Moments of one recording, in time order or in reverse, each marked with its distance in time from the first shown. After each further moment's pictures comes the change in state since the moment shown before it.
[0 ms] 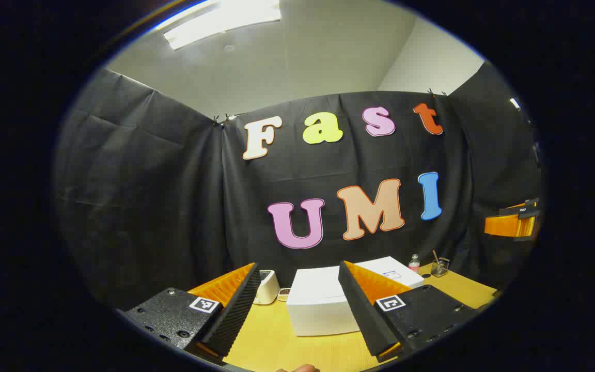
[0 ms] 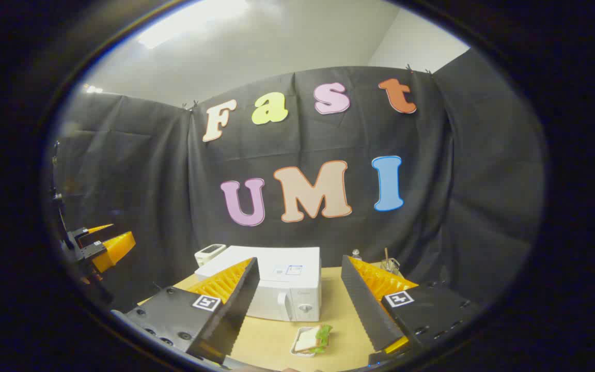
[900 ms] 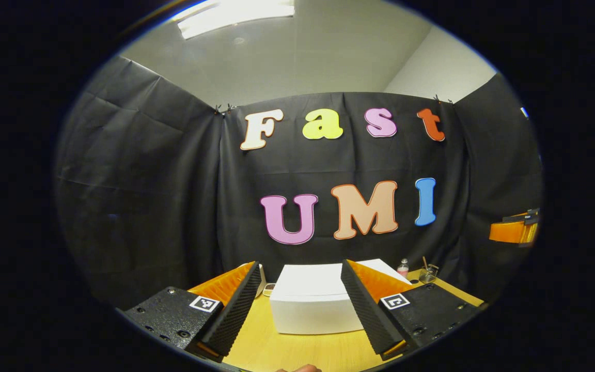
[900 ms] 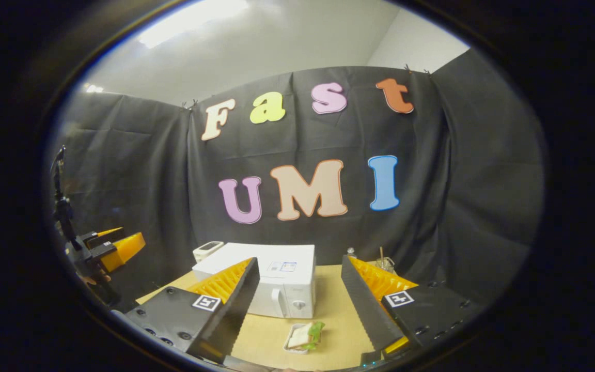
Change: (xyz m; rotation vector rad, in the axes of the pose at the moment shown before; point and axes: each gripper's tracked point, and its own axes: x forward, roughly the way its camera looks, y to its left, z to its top) left arm 0.007 -0.020 -0.024 -0.096 0.027 -0.038; right arm -0.012 -0.016 -0.002 -0.015 0.006 -0.001
